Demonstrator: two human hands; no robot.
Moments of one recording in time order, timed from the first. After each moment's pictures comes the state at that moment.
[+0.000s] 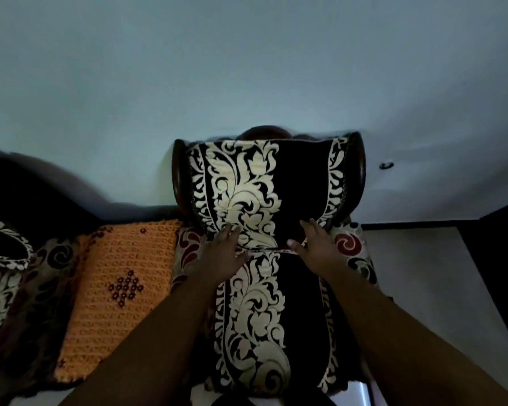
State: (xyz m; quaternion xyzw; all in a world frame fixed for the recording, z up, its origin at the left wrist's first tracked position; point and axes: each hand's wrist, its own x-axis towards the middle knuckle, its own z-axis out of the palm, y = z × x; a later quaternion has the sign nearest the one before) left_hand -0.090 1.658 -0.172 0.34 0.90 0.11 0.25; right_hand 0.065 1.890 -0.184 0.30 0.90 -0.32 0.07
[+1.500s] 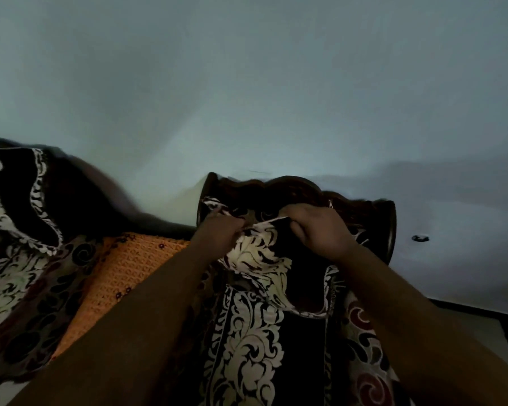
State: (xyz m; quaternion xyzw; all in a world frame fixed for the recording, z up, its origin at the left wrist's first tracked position) left_hand -0.197 1.702 -0.070 0.42 0.90 0.07 0.02; right_hand -0.071 1.947 -0.024 -0.13 0.95 -0.21 -0.17
